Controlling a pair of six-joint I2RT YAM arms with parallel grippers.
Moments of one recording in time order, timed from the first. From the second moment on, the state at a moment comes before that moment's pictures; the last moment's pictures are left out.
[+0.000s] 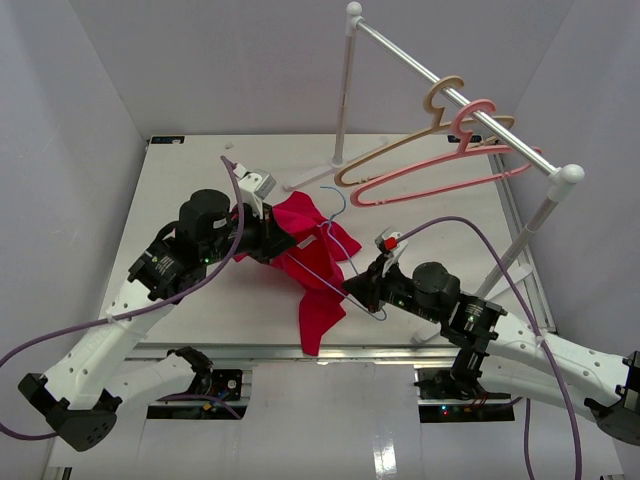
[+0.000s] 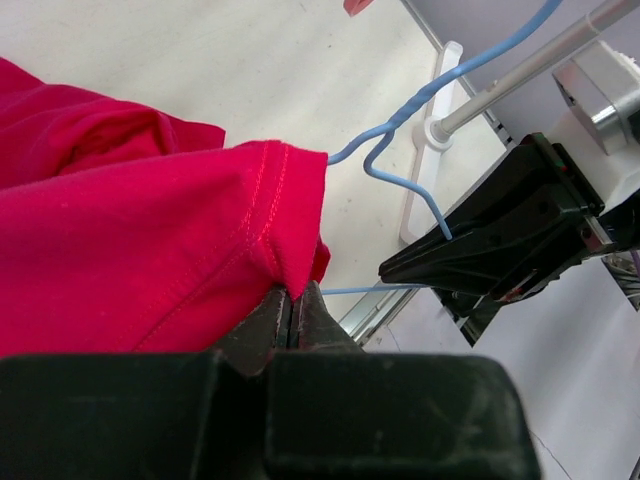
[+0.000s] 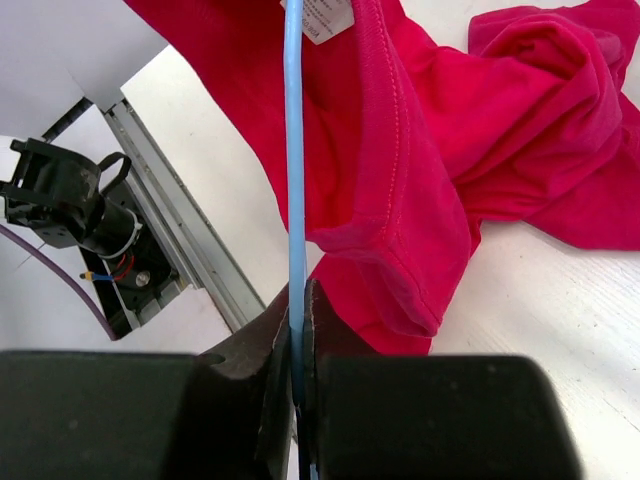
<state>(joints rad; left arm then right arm) -0.66 0.97 1.18 -0.59 0.26 -0.34 1.06 0.76 0.57 -0.02 0.02 0.36</state>
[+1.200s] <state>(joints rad) -0.68 1.07 1.59 -0.89 0.20 0.32 1.10 0.61 0.34 0.35 -0.26 0.23</state>
